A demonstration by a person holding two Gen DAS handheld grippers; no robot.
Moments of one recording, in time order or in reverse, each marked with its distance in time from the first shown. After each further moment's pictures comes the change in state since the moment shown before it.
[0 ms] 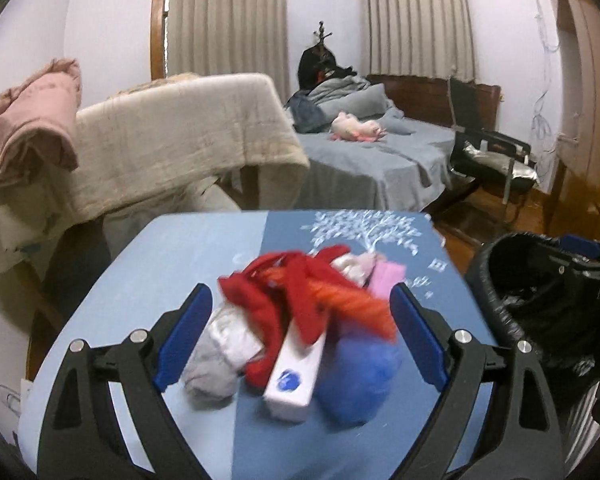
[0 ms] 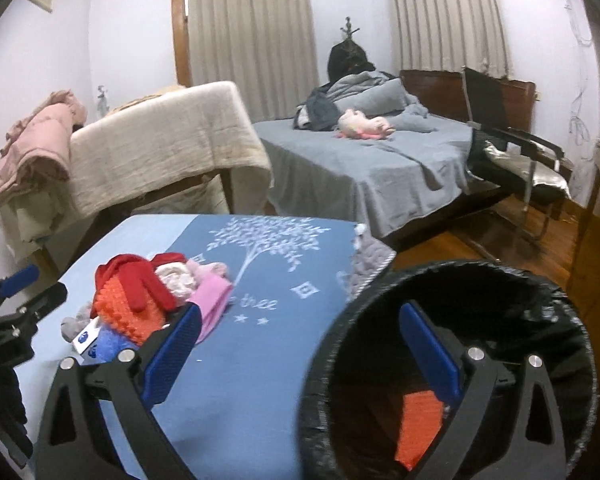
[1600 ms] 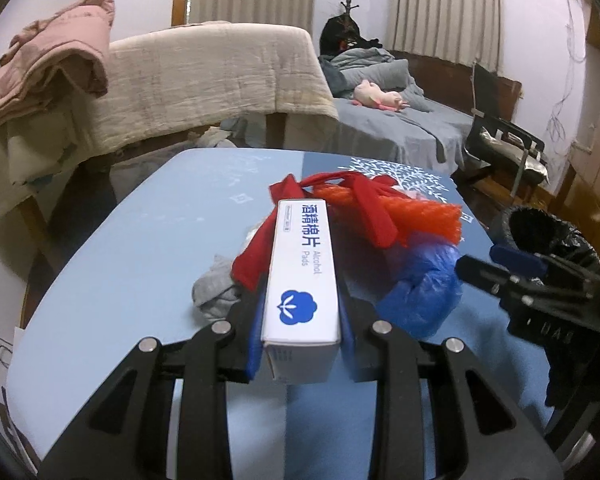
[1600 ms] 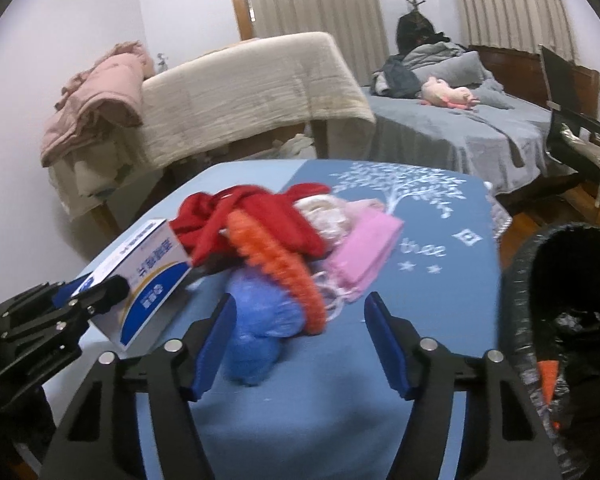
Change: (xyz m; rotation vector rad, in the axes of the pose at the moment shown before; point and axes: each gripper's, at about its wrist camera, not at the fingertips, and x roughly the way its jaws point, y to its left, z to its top) left arm -0.015 0.058 -0.058 -0.102 0.118 0.001; right arm 0.036 0.121 -0.049 -0.066 0.118 0.243
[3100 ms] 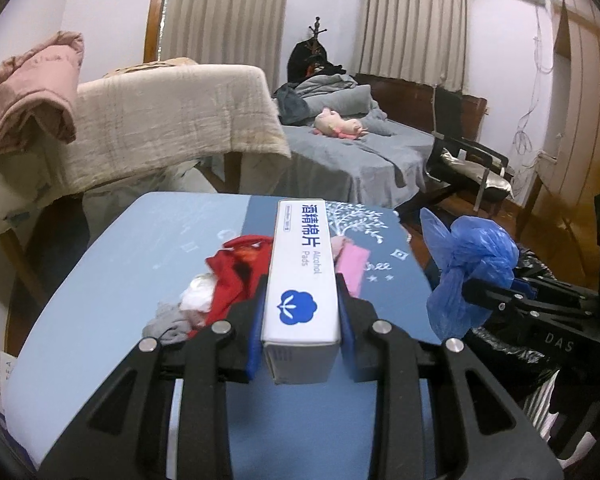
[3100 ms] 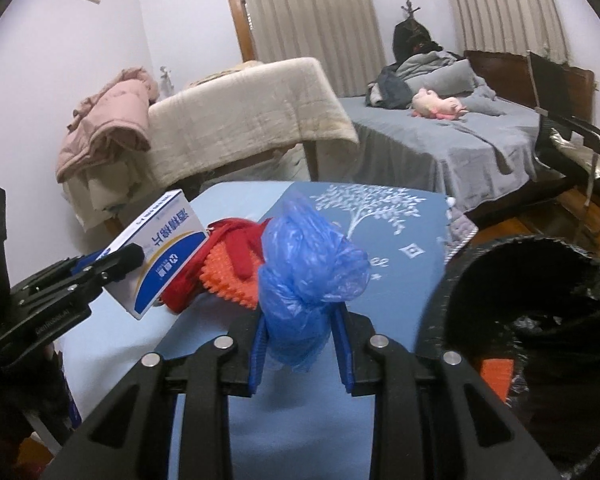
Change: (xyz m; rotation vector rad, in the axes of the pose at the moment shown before) left arm -0.043 -0.061 0.031 0.042 -0.092 -0.123; right arm -0.089 -0.047 0.015 0.025 -0.041 -0.001
